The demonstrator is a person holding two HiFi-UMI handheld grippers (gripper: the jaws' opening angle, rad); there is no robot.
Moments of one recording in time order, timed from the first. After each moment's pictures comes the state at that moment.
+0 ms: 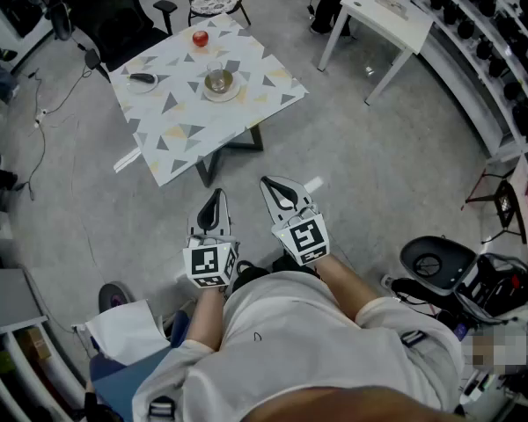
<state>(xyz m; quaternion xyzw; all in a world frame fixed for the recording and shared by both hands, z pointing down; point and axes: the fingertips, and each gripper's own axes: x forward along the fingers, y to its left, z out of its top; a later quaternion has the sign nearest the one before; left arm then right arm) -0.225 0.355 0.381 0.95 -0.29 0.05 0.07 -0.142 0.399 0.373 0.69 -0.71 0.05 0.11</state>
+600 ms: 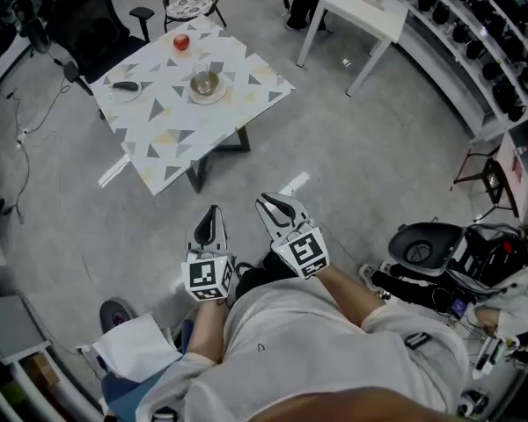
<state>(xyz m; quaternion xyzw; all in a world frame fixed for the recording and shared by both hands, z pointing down) -0.265 0.358 0.418 0.96 -0.26 0.07 0.10 -0.187 0.417 0.409 0.69 -0.71 0.09 0.13</state>
